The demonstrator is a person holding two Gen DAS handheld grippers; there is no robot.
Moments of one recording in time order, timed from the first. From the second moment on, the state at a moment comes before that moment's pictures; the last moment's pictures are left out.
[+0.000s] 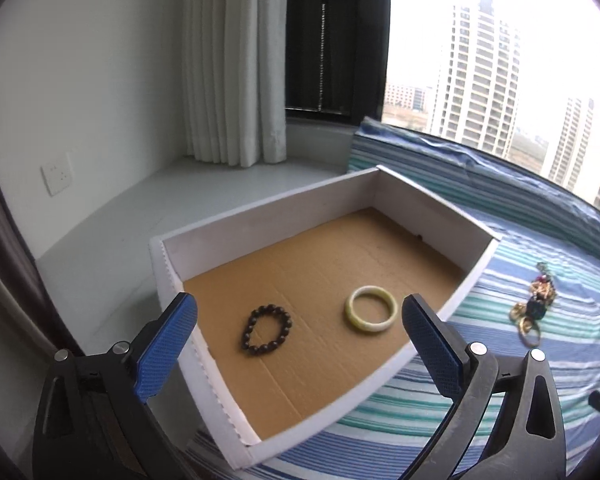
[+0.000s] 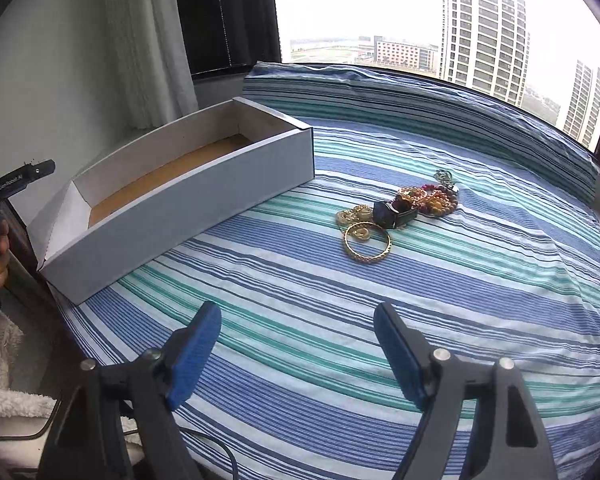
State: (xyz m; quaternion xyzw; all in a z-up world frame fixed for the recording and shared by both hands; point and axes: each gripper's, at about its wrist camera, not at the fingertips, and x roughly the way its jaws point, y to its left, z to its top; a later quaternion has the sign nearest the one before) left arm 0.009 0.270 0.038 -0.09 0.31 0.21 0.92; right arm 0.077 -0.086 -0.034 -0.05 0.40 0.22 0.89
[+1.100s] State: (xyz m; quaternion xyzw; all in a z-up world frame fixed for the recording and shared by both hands) left arm 0.013 0.096 -0.011 -0.06 0.37 0.00 0.93; right arm 0.060 -0.133 -0.048 -0.03 0.42 0.18 0.89
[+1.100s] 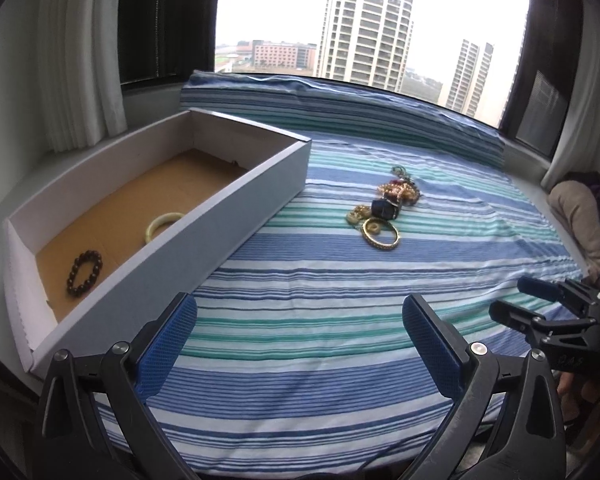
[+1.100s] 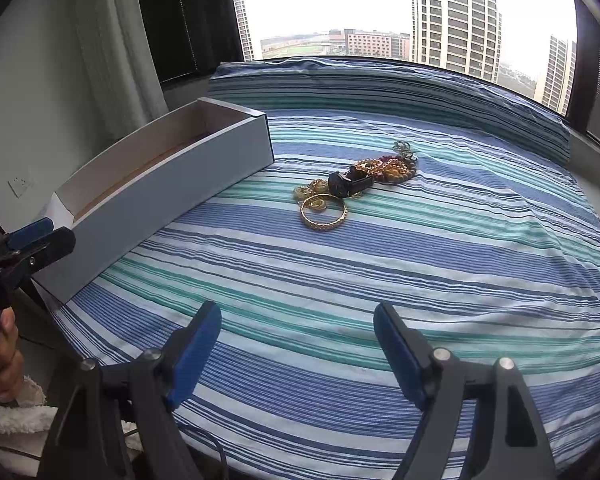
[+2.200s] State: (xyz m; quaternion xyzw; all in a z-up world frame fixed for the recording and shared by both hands) left arm 0.017 0.084 -0.038 -0.04 0.43 -0.01 0.90; right arm 0.052 -0.140 -0.056 -0.03 0.43 0.17 0.89
